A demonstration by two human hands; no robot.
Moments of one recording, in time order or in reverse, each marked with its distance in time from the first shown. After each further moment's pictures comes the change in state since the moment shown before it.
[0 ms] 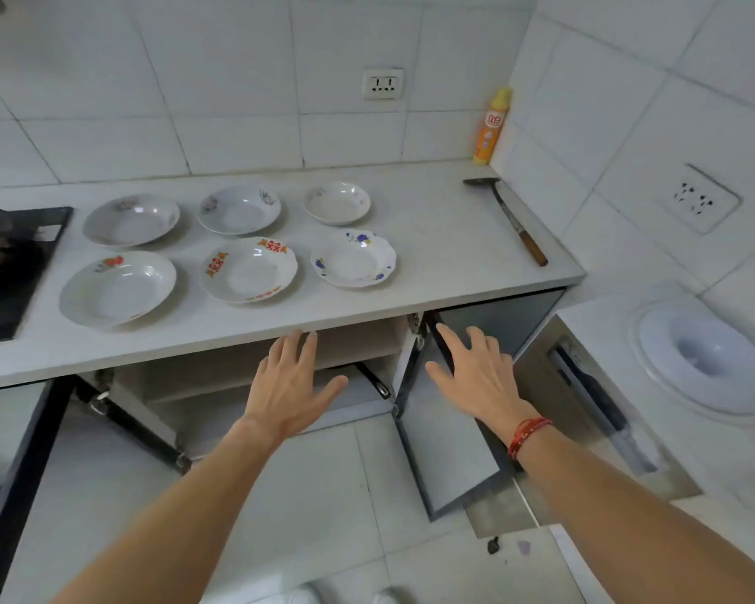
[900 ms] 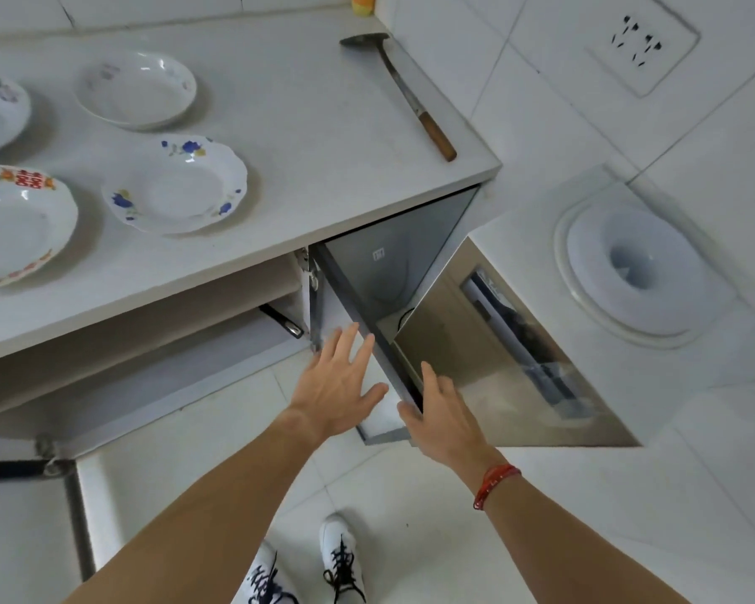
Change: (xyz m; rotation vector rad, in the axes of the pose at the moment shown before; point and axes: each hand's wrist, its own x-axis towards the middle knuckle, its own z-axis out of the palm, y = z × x) left_hand 0.078 0.181 0.170 -0.012 -0.361 0.434; right_hand -0.027 0.126 0.127 0.385 -0.367 0.418
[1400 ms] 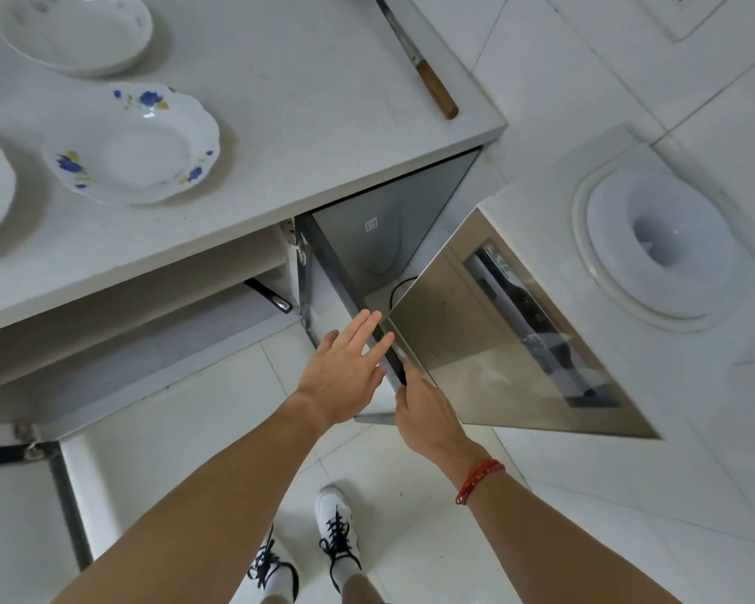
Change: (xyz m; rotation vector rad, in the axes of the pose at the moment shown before) left_hand 0.028 -0.007 0.045 0.124 -0.036 0.189; right_hand 0.016 -0.004 0.033 0.125 0.007 0.029
